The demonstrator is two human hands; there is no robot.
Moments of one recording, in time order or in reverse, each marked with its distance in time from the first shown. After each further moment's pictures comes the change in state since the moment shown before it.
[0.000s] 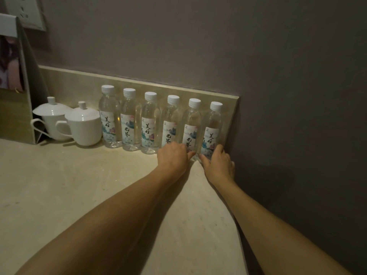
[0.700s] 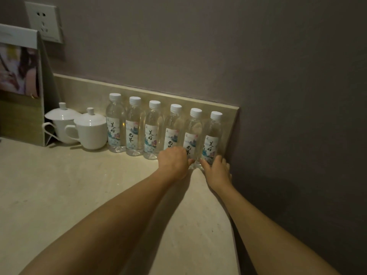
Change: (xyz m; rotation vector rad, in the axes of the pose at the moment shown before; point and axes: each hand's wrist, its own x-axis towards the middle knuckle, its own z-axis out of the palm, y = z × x) left_hand 0.001 0.002 -0.013 0.031 -0.027 -0.043; right_hand 0.005 0.003 -0.002 0.146 -0.148 0.077
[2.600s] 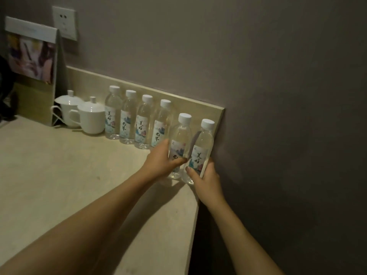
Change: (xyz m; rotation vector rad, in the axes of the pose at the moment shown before) left_hand -0.072 0.032 -0.032 -0.861 0.102 -0.052; right_hand -0.060 0.041 -0.045 0.592 -0.106 -0.273
